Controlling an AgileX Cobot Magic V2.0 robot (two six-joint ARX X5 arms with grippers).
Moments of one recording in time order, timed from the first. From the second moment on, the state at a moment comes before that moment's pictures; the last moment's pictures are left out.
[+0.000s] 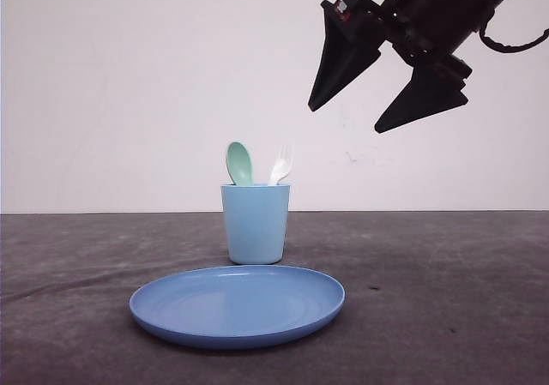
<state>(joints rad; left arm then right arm) -0.19 0.69 0.83 -0.72 0.02 -0.04 0.49 1.36 0.96 -0.26 -0.27 0.03</state>
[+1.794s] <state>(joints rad) -0.19 0.69 0.83 -0.66 0.02 -0.04 0.59 1.91 1.08 0.27 -0.29 0.08</state>
